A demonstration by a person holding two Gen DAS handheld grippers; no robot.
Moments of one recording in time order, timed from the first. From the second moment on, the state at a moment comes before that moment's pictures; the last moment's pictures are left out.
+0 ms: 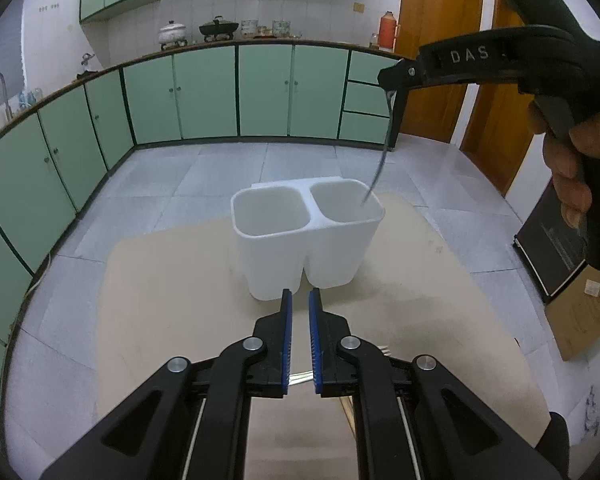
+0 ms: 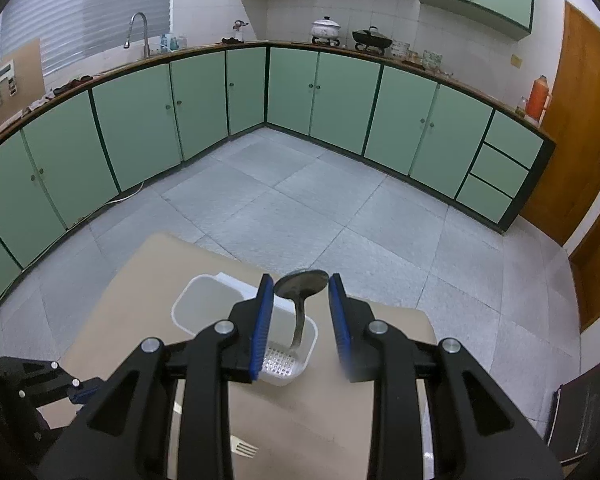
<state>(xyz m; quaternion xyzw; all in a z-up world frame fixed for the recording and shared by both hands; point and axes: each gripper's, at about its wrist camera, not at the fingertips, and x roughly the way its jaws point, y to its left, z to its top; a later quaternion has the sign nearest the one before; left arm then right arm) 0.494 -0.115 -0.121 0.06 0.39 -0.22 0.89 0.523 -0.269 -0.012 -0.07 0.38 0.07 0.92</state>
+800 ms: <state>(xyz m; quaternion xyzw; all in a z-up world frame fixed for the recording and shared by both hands) 0.488 -0.198 -0.224 0.26 0.42 -0.37 0.79 0.471 -0.315 -0.061 -0.03 0.41 0.09 0.91</state>
